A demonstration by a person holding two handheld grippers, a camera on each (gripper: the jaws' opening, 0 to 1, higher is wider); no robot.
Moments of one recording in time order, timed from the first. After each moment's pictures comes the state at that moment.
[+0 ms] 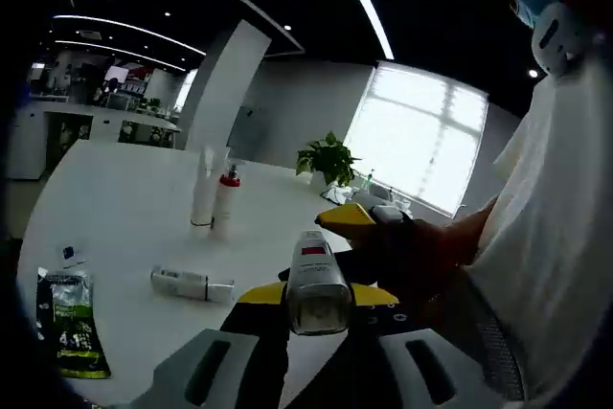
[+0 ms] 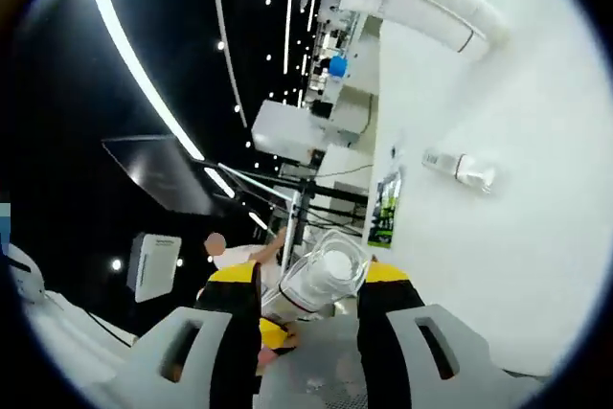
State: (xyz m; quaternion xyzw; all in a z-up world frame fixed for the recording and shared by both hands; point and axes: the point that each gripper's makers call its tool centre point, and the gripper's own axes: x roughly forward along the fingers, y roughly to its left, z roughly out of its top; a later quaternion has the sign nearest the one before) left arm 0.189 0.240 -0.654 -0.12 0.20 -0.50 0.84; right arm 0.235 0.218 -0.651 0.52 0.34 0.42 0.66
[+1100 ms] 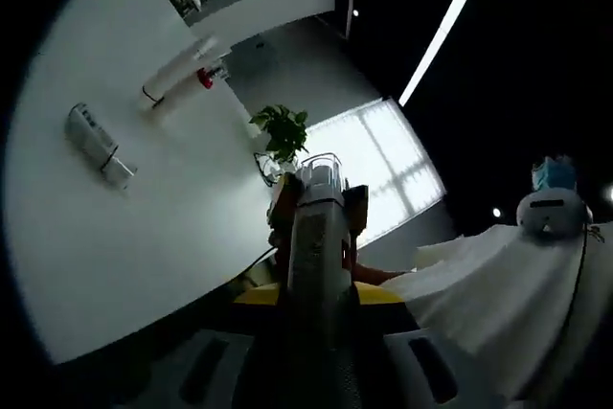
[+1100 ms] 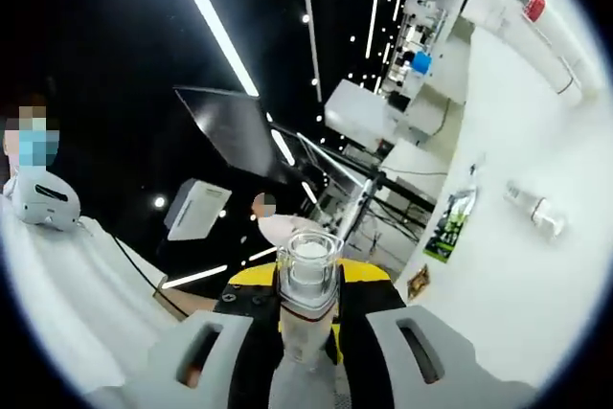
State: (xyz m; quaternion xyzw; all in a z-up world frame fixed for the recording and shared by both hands) left arm 0.138 0.209 -0.630 -0.41 0.37 -0.56 0.62; right arm 0.199 0.230 -0.584 0.44 0.23 0.59 0.63
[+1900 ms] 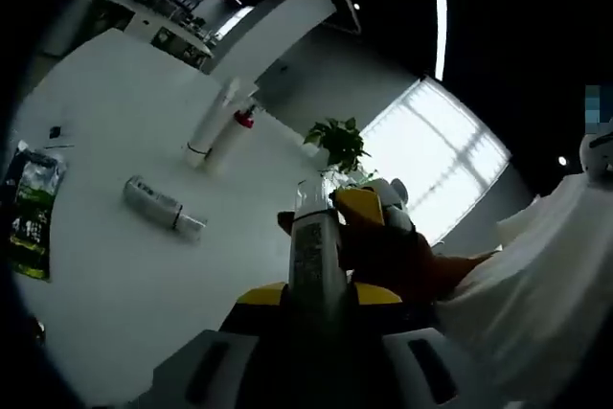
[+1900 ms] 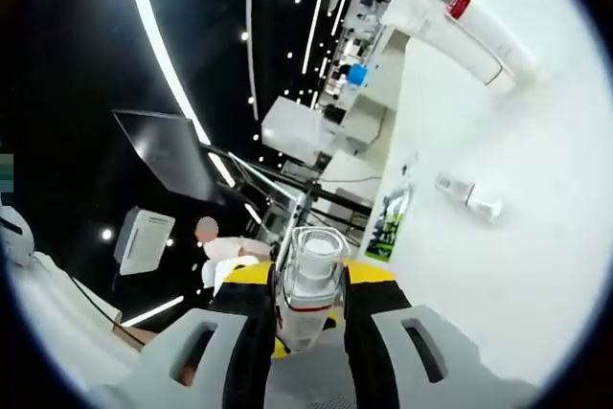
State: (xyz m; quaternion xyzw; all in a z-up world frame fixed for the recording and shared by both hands) left arm 0.178 0.229 -0.667 -0.24 0.33 -0.46 0.79; right arm 0.232 0.222 -0.640 0.46 0.30 0.46 0.70
